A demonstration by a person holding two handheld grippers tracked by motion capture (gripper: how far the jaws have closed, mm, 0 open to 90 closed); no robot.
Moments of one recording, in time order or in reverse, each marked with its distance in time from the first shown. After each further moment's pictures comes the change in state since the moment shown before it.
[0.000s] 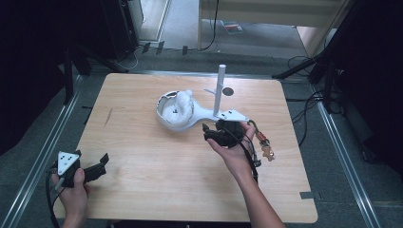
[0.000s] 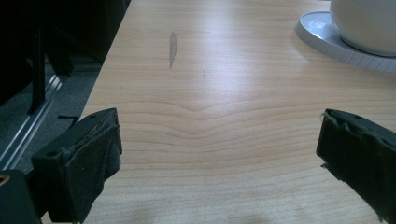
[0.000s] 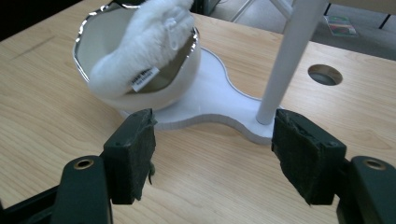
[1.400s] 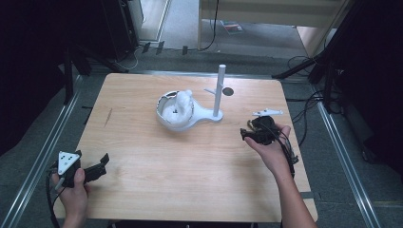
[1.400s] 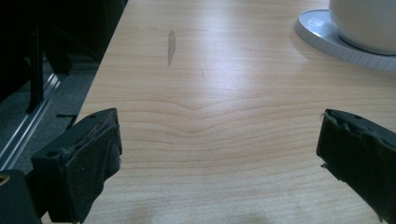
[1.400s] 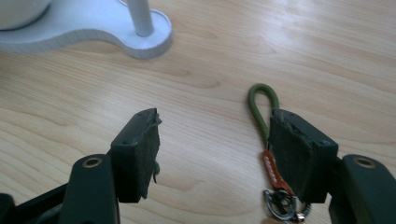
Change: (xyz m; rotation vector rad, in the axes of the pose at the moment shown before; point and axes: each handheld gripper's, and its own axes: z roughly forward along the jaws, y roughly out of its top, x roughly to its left) left arm 0.000 0.000 0.001 0.007 0.000 0.001; right arm -0.105 -0.024 -0.015 0.264 -0.126 0.058
